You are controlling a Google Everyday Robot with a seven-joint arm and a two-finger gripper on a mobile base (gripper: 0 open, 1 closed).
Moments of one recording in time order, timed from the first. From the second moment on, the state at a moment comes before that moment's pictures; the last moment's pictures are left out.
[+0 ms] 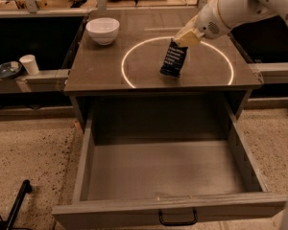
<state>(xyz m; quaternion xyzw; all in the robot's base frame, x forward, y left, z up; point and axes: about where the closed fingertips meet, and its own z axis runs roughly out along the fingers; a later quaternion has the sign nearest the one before) 0.705 -0.122 0.923 -0.52 0.74 0.13 0.39</state>
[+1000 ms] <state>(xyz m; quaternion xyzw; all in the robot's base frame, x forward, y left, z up) 0.728 -0.119 0.909 -0.51 0.76 0.13 0.38</state>
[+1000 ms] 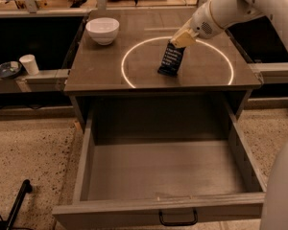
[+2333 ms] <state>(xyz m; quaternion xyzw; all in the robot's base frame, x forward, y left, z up) 0.694 -0.159 0.935 -0.55 0.70 0.08 0.45</state>
